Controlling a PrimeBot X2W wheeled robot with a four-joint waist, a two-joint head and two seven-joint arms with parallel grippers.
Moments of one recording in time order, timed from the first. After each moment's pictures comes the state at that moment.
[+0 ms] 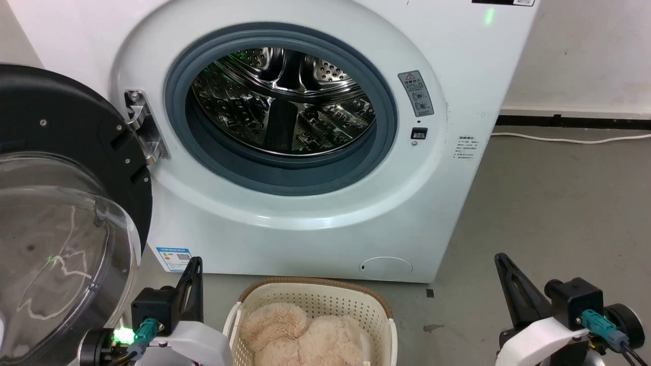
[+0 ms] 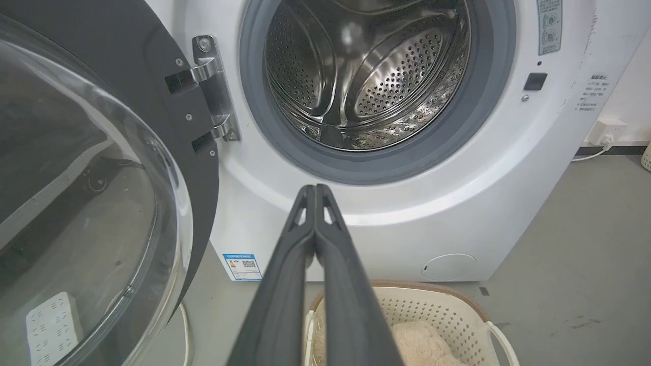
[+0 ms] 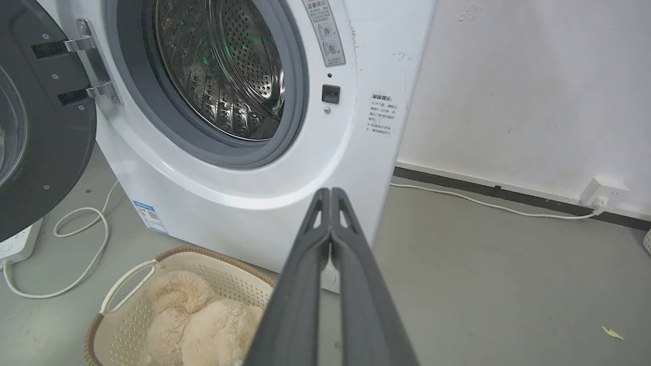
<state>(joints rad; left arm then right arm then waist) 0.02 0.05 0.00 0.01 0.00 0.00 0.00 0.01 -0.05 0.00 0.00 0.01 0.13 0.00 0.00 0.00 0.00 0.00</state>
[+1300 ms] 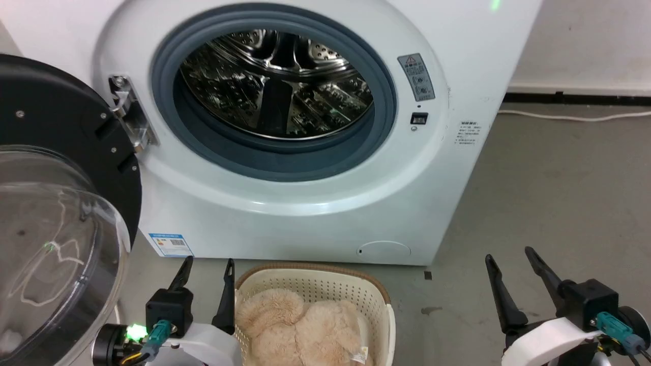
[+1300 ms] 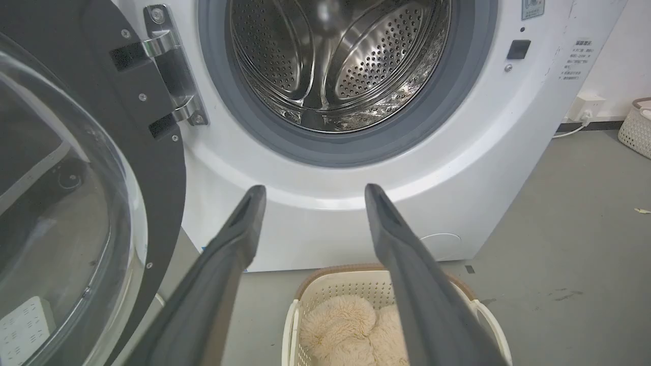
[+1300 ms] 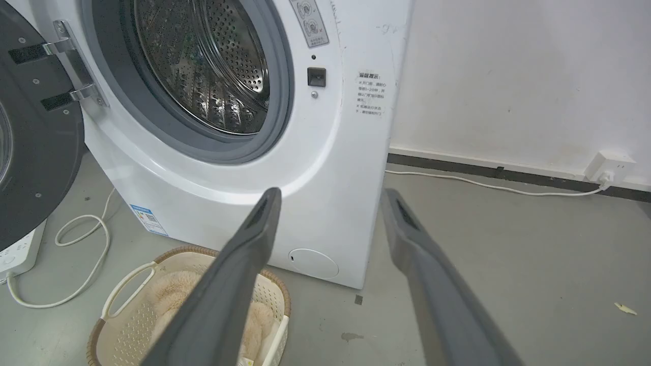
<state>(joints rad) 0.01 0.06 -0.04 0.03 0.00 -0.01 -0.03 0.01 -0.05 -0.02 0.01 0.05 0.13 -0.03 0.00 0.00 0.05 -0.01</state>
